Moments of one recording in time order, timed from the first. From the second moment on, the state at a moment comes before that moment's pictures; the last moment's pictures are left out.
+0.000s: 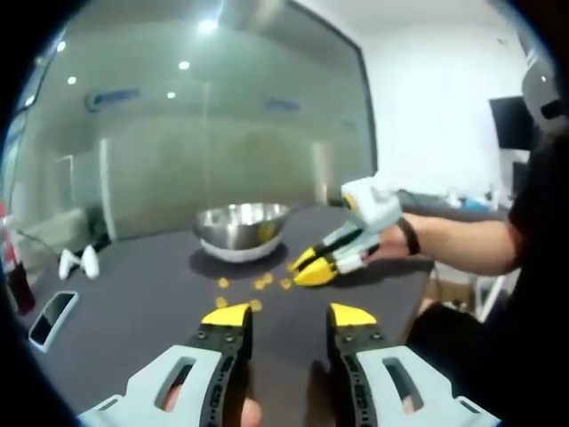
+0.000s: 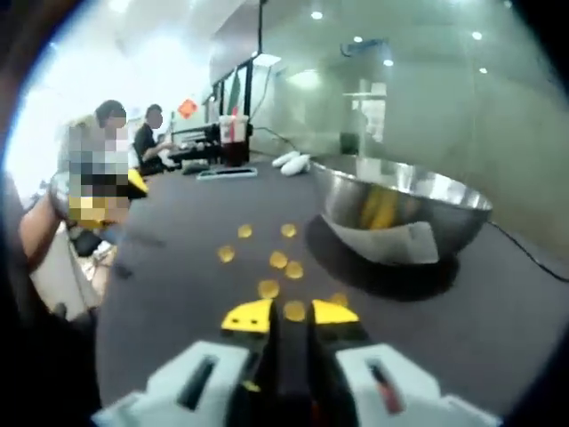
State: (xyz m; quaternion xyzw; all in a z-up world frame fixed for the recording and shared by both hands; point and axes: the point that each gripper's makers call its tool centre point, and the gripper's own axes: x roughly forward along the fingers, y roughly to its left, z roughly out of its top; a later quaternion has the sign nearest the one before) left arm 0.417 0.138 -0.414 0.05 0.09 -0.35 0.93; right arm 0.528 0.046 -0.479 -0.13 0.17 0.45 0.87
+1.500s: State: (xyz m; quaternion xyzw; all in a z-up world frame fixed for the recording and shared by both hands) left arm 0.417 0.130 -0.410 0.05 0.07 -0.37 0.92; right arm 0.541 -0.015 -0.367 -0.07 0.02 0.34 0.94
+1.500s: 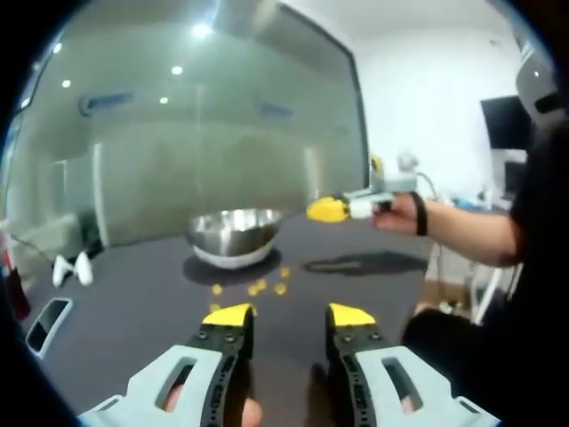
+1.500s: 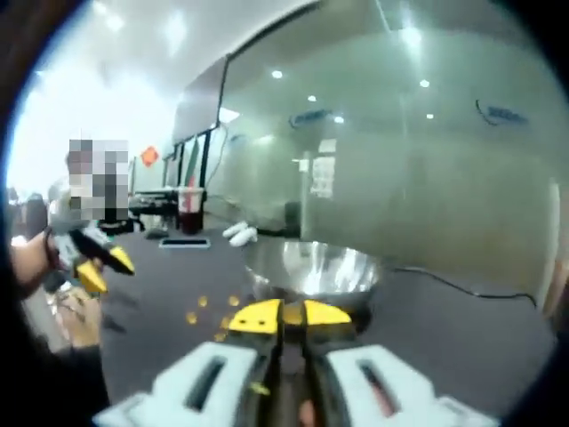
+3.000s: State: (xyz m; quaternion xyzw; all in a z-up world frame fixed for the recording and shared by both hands) left arm 0.419 0.138 -0.412 0.05 0.07 -0.37 0.92; right arm 0.575 0.002 -0.354 -0.08 0.02 0.37 0.93
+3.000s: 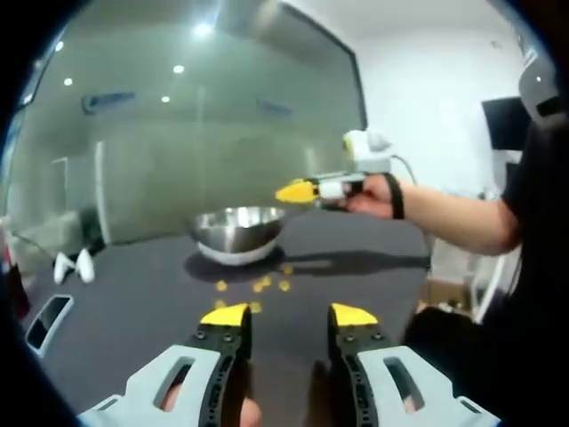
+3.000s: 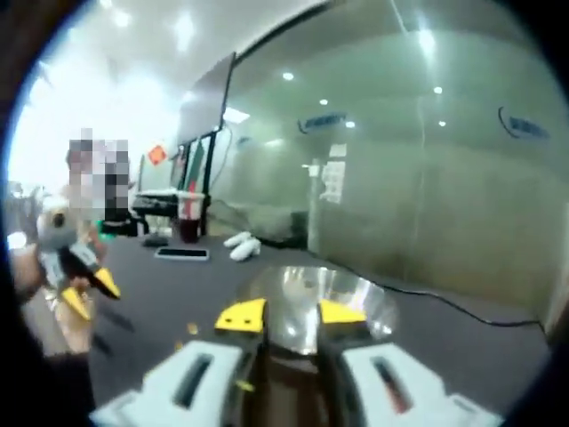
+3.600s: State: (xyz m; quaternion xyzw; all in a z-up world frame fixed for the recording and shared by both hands) left arm 0.418 0.132 -0.418 0.05 0.08 -0.38 0.92; right arm 0.509 -0.037 -0.424 -0.10 0.08 0.39 0.91
